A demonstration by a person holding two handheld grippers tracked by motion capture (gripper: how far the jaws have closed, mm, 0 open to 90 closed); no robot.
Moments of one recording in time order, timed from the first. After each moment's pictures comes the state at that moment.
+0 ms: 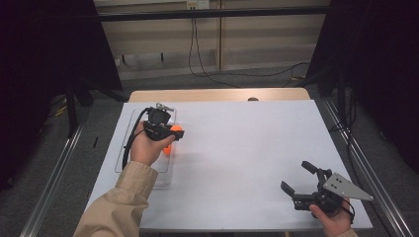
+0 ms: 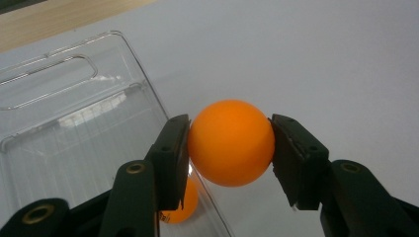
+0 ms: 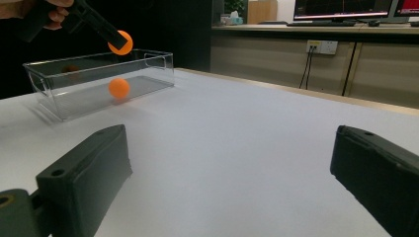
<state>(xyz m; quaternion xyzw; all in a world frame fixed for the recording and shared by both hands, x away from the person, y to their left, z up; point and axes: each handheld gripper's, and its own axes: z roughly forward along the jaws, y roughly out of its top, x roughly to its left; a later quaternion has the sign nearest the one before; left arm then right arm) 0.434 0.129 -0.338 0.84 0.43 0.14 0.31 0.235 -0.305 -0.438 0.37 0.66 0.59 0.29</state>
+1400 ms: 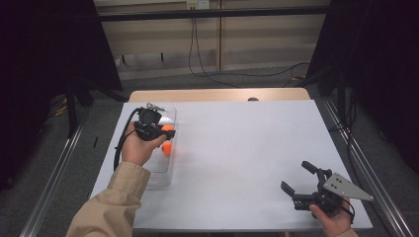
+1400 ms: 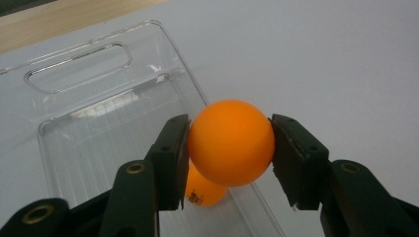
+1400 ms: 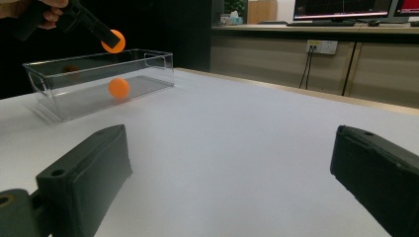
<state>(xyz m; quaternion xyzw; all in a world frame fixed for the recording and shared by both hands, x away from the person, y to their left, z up) 0.435 0.151 -0.338 0.83 0.45 0.15 0.31 0.235 -0.305 -0.439 0.37 0.66 0.59 0.29</state>
